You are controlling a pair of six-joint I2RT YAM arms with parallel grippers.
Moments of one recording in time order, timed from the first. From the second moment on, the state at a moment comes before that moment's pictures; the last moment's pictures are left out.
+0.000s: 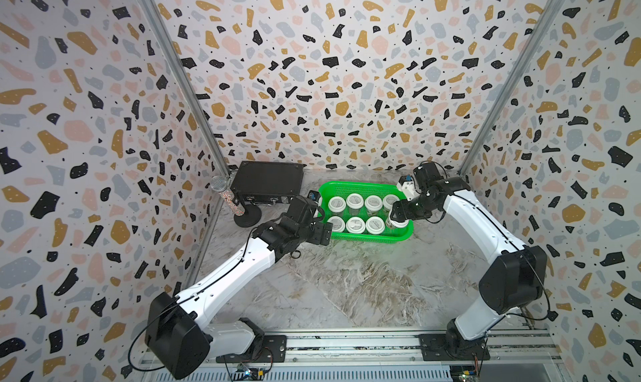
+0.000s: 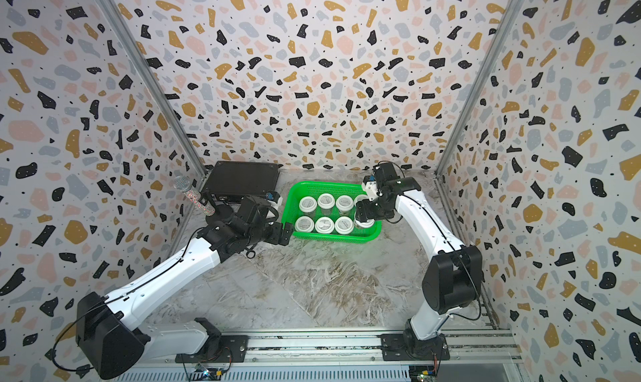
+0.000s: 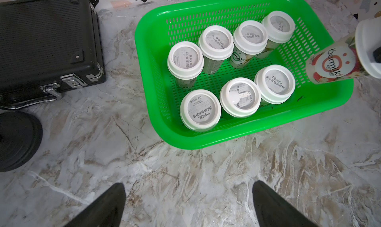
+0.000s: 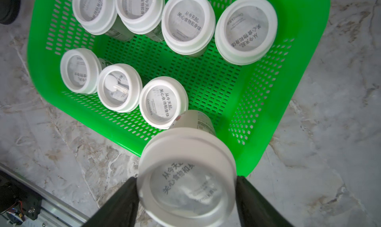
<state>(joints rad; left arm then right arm) -0.60 1.27 1.09 -0.61 -0.11 -0.21 0.29 1.67 1.55 -1.05 -0.23 0.04</state>
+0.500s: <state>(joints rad) -0.60 1.28 1.09 -0.61 -0.11 -0.21 0.29 1.81 1.61 -1.05 -0.13 0.04</state>
